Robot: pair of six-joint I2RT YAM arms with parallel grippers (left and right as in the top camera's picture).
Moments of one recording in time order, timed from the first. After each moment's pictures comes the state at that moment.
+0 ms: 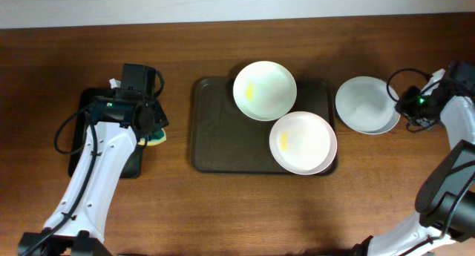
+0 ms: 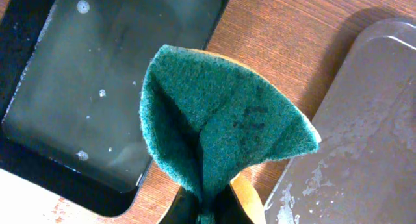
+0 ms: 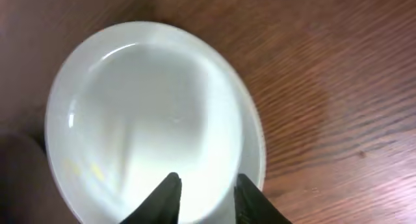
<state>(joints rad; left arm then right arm) -0.13 1.53 1.26 -0.93 -0.22 -0.52 -0.50 1.88 1.34 -0.64 -0.25 0.20</state>
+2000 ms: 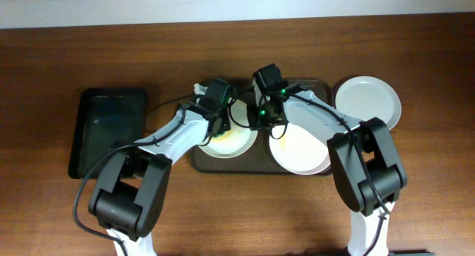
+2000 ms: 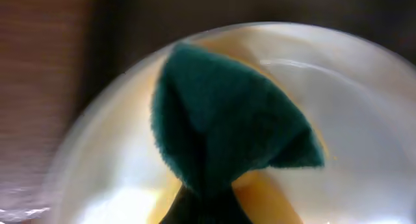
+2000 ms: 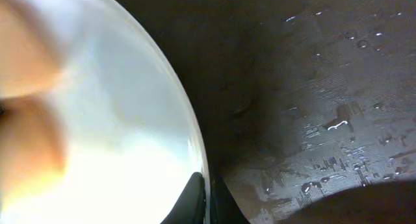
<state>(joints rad) -0.45 1.97 1.23 -0.48 -0.23 -0.56 0.42 2.08 1.41 -0.58 -0.20 0.28</state>
